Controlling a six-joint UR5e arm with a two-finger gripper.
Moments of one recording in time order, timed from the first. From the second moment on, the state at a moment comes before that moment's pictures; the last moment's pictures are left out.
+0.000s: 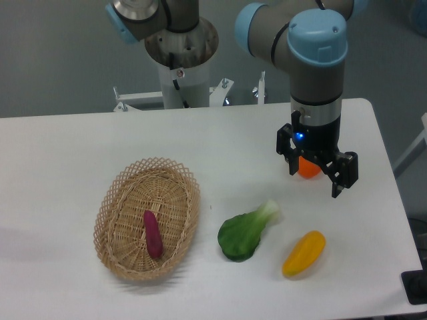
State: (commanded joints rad) arm 2.58 -1.85 -1.46 -1.05 1.54 1.38
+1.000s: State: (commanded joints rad) arm 2.37 -1.81 -1.66 -0.95 1.53 0.86
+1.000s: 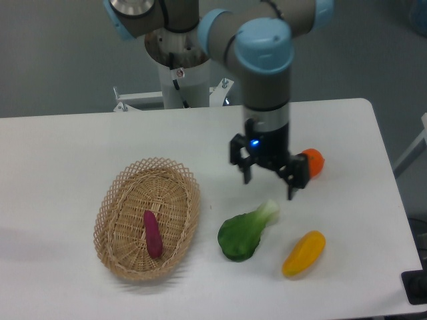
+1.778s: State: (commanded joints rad) arm 2.12 -1.96 -1.74 -0.84 1.54 0.43
